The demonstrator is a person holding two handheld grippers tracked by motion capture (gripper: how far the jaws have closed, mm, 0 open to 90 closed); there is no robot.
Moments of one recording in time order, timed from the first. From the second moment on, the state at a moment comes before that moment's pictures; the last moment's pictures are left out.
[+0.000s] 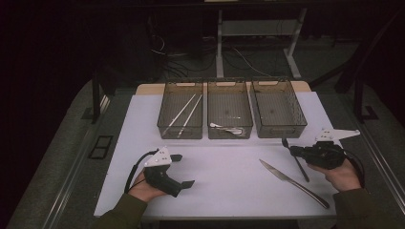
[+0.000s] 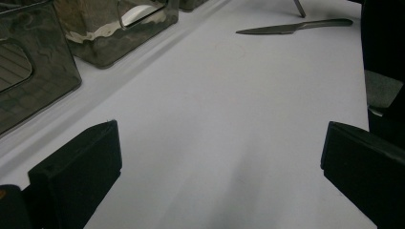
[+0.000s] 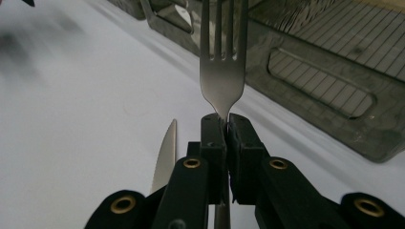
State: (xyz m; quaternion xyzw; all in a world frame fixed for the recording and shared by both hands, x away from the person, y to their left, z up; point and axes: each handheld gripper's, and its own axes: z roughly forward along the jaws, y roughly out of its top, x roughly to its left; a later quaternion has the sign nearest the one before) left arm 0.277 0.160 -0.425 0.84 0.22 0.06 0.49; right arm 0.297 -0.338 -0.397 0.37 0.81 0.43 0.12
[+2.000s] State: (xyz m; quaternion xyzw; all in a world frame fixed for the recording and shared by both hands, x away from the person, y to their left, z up) left arm 0.277 0.161 -0.426 0.84 0.22 0.06 0.50; right arm 0.441 -0.333 -0.311 0.44 0.75 0.44 0.22
